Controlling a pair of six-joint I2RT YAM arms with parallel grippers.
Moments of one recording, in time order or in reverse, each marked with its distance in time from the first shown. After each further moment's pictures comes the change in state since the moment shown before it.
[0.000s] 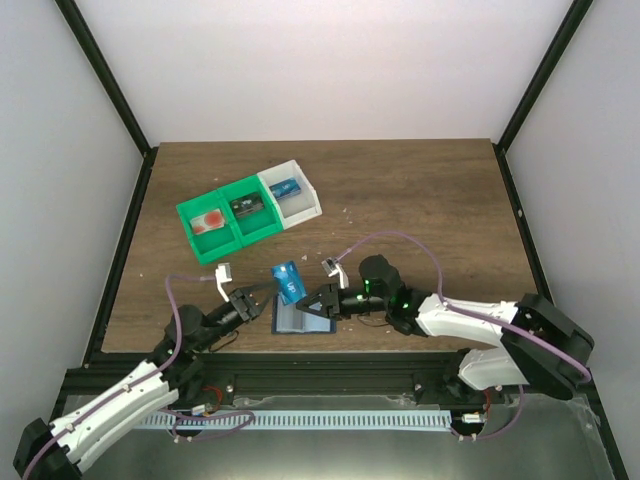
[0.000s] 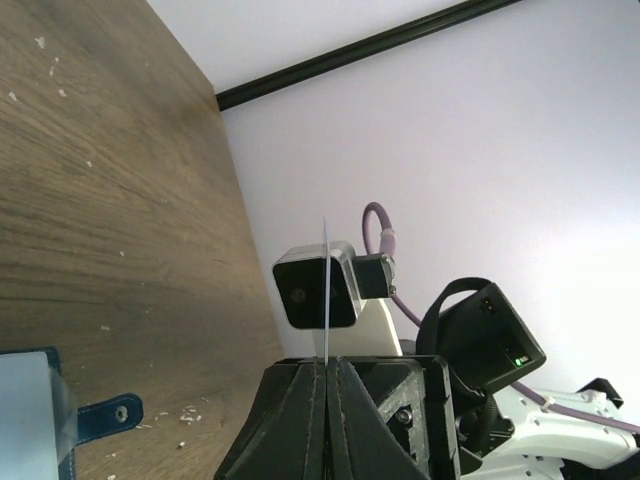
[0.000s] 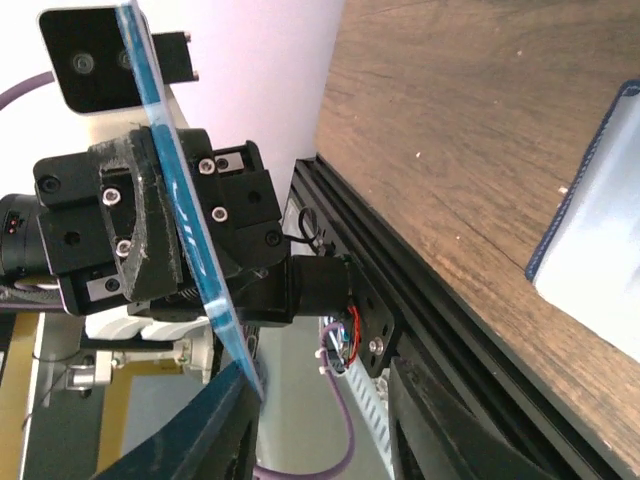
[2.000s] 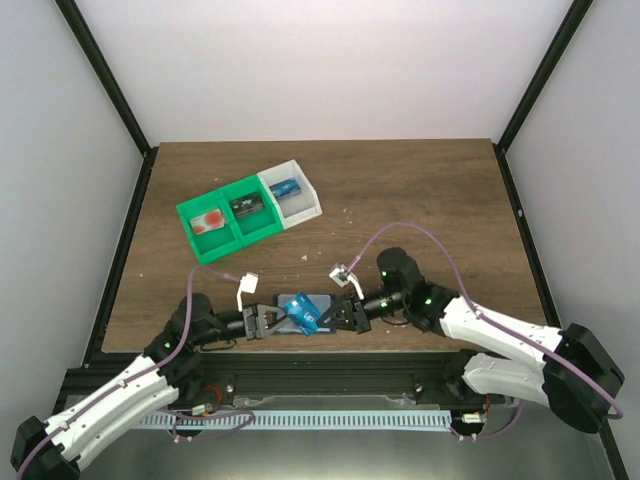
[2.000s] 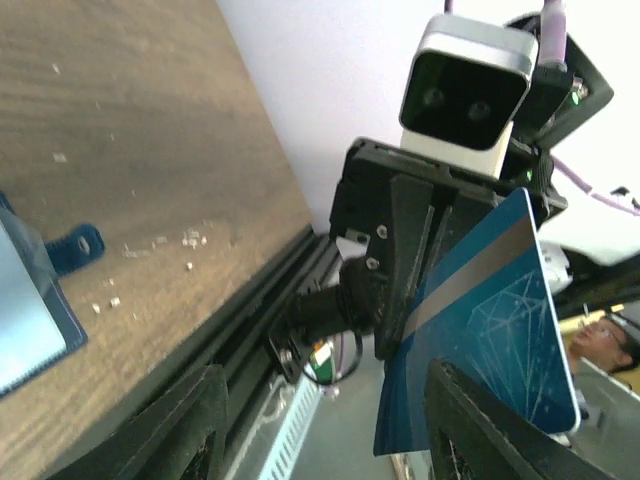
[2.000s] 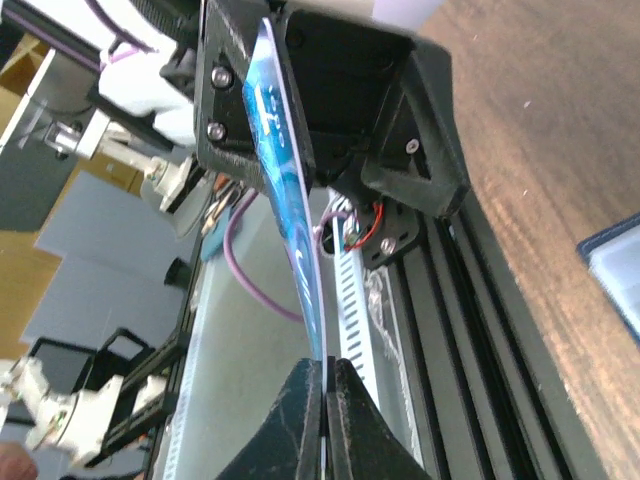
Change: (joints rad) left arm 0.003 0.059 0.118 -0.227 0.385 0.203; right arm -0.092 -0.219 0.029 -0.331 -0.332 -0.582
